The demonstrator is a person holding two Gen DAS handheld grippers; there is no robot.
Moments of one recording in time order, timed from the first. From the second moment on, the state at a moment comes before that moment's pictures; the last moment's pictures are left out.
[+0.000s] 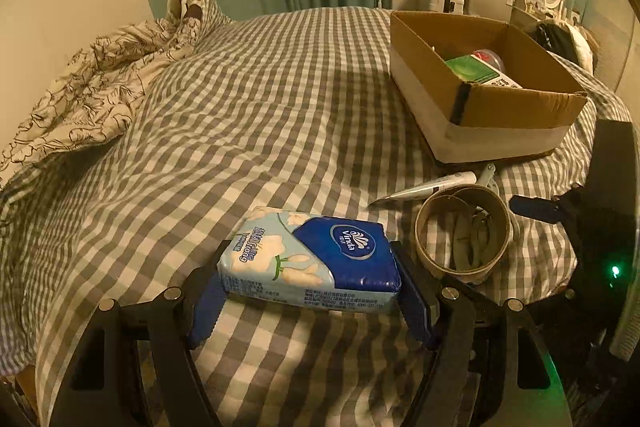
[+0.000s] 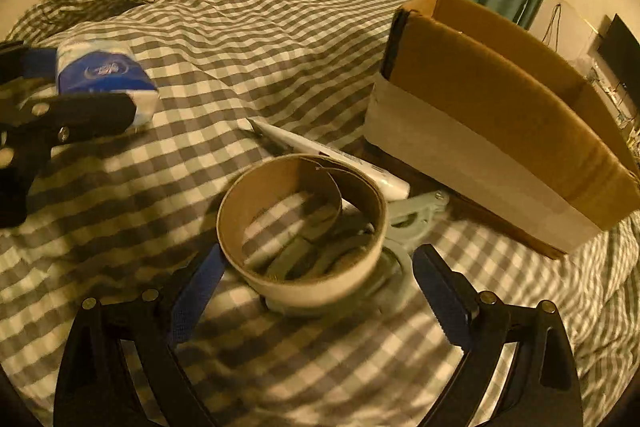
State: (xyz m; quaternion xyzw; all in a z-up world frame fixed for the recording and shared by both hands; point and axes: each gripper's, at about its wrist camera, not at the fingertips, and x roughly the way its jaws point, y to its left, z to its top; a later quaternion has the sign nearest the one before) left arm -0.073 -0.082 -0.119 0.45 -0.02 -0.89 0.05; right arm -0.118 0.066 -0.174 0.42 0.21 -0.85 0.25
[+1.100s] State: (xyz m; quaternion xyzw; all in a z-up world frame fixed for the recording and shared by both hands) left arm -0.101 0.005 0.005 0.32 -0.04 -0.95 -0.04; right arm -0.083 0.201 0.022 0.26 0.14 -0.94 0.18
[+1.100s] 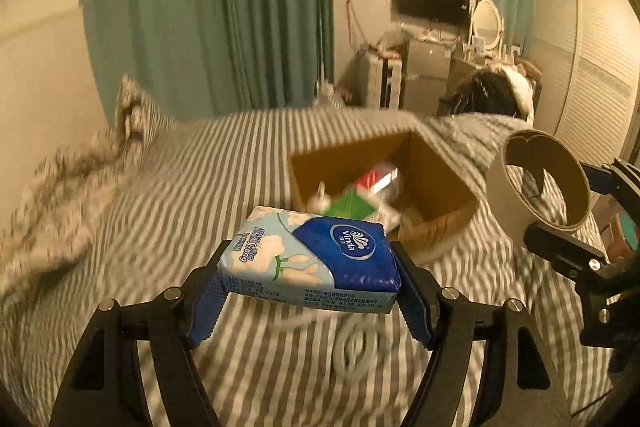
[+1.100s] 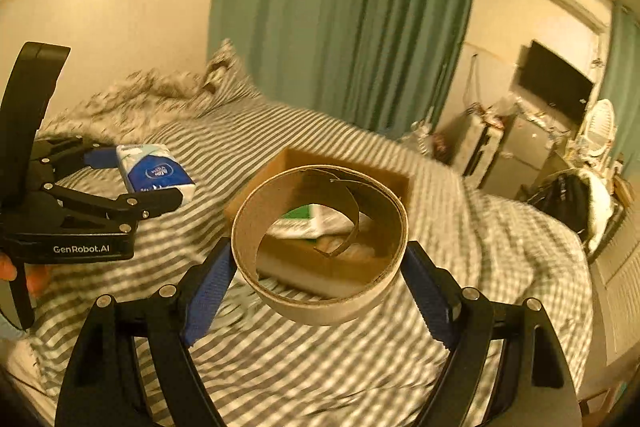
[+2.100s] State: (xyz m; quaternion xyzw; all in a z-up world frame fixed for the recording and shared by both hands) left arm -0.274 0.021 -0.057 0.33 -0.01 -0.94 -0.04; right arm -0.226 0.219 -0.017 0.29 0.11 -0.94 0.16
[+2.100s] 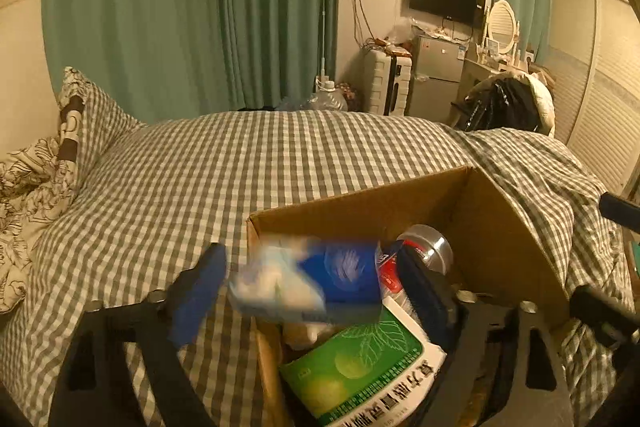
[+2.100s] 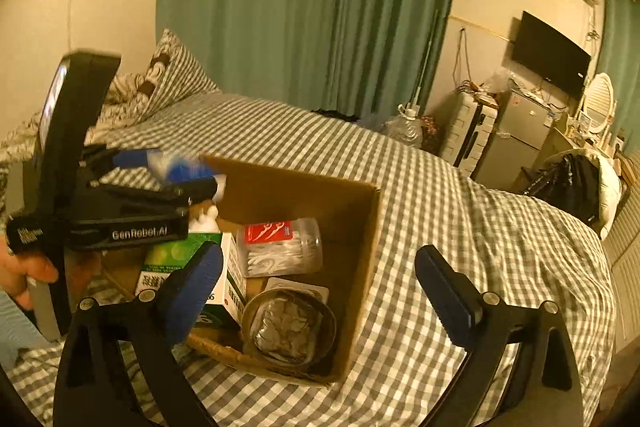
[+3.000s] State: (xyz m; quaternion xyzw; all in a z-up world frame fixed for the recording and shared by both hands) left arm -0.089 -0.017 0.019 0.30 0.02 -0.95 -0.07; right arm -0.047 0.198 0.082 0.23 0.11 -0.96 0.13
